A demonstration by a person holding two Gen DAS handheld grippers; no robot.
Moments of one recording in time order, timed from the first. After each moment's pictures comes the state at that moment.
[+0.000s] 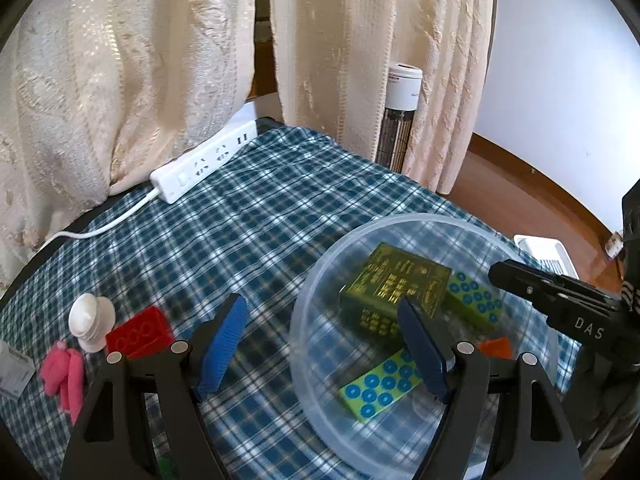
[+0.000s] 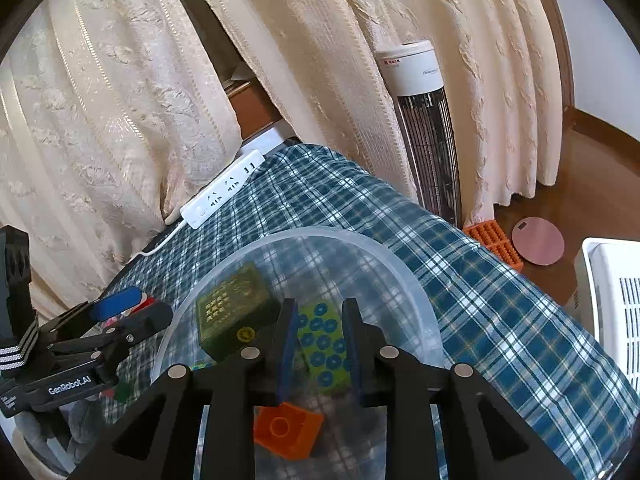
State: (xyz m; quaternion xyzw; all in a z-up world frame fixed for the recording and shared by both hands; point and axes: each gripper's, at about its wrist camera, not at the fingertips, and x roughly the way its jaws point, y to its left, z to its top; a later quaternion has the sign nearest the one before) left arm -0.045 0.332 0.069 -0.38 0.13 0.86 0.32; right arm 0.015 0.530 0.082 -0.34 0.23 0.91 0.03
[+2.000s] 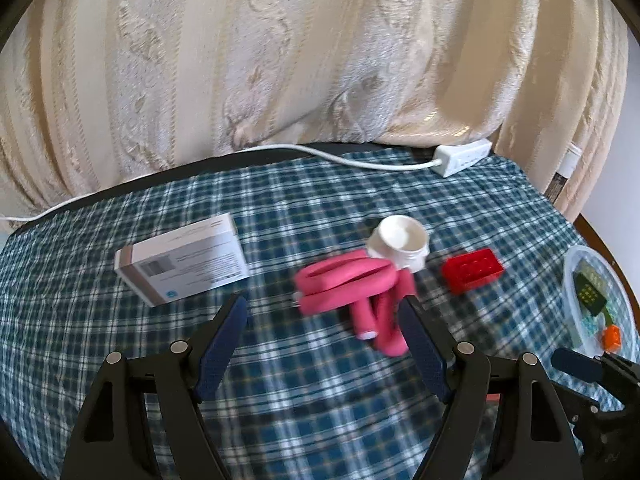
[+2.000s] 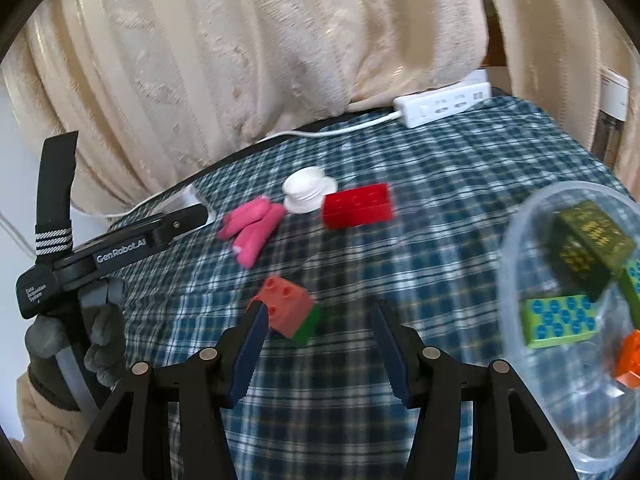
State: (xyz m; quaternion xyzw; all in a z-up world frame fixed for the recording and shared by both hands) left arm -0.093 0.056 0.059 -0.39 0.02 0.91 0.12; right arm -0.016 0.275 0.092 -0.41 0.11 0.89 -0.15
